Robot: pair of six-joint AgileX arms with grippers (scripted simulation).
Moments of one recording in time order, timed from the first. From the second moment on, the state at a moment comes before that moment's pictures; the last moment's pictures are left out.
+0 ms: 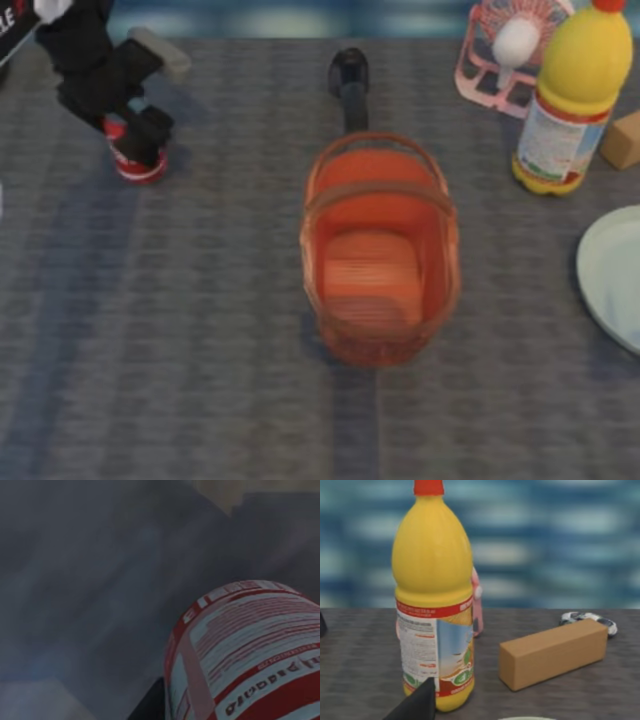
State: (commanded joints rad) left arm -0.12 2.62 2.36 -1.23 0.14 0.69; right arm 0.00 0.00 0.00 0.00 0.00 0.00
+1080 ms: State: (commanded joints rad) left arm -0.24 2.08 1.72 0.28 0.97 0.33; right arm 0.00 0.00 0.00 0.00 0.00 0.00
